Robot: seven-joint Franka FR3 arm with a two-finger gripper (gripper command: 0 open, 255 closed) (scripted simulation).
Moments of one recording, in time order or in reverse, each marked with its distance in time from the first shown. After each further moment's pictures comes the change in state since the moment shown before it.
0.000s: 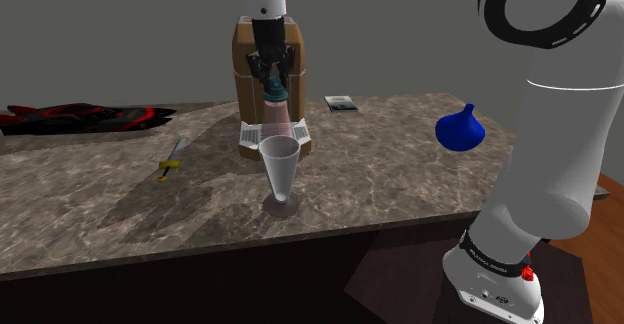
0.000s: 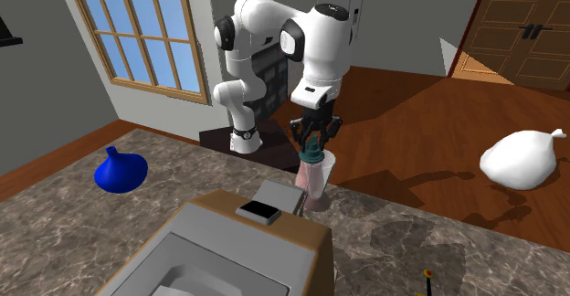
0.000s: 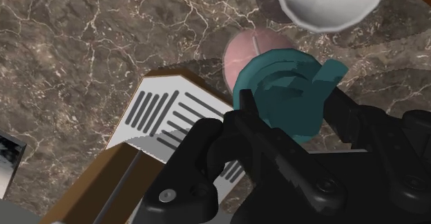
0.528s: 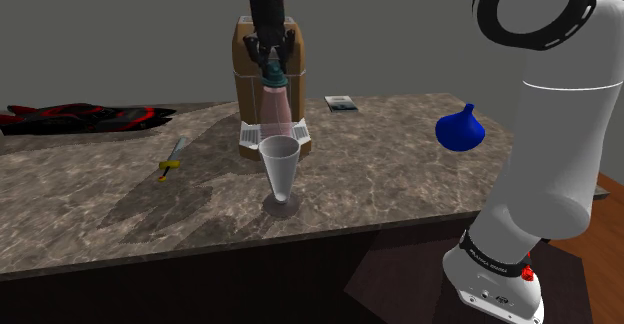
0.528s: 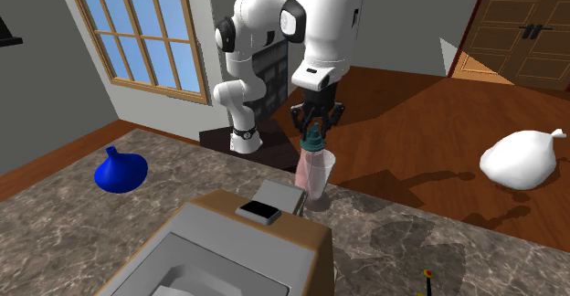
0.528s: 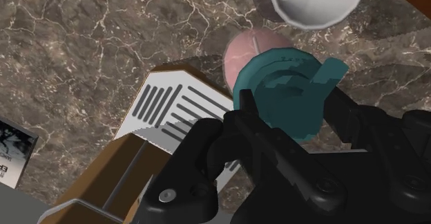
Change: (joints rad) arm 0.006 0.027 0.002 0.142 -0.004 -0.115 0.002
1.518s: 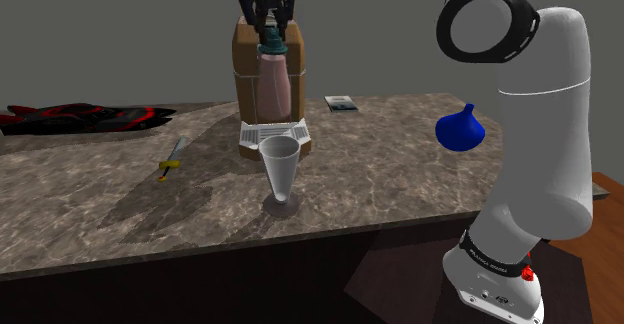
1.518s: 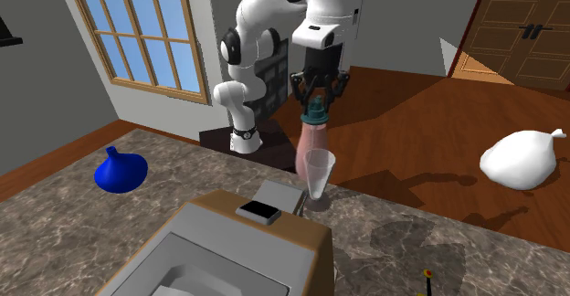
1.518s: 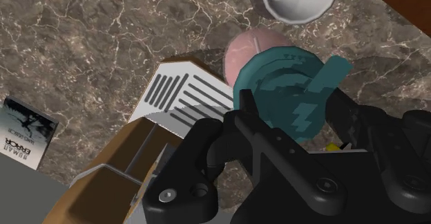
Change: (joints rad) arm 0.028 0.173 0.000 0.480 -0.025 -0.308 -0.001
